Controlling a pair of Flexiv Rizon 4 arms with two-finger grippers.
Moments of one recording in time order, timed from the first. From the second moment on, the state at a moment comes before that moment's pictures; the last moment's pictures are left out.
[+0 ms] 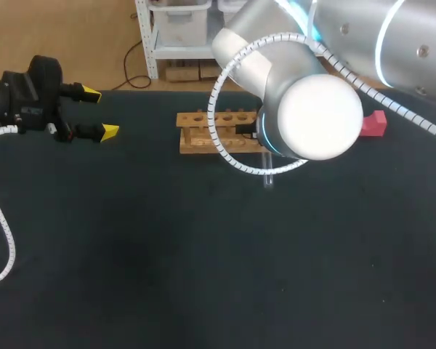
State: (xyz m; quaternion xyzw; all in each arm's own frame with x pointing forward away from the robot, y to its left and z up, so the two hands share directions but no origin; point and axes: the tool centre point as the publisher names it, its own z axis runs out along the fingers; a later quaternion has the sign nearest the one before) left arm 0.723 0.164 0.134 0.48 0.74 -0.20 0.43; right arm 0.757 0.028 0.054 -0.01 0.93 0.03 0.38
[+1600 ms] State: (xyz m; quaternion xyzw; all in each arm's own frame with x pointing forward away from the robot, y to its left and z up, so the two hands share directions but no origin) left arm 0.723 0.164 0.134 0.48 0.74 -0.20 0.43; right arm 0.769 0.023 0.132 0.02 0.88 0.09 0.46
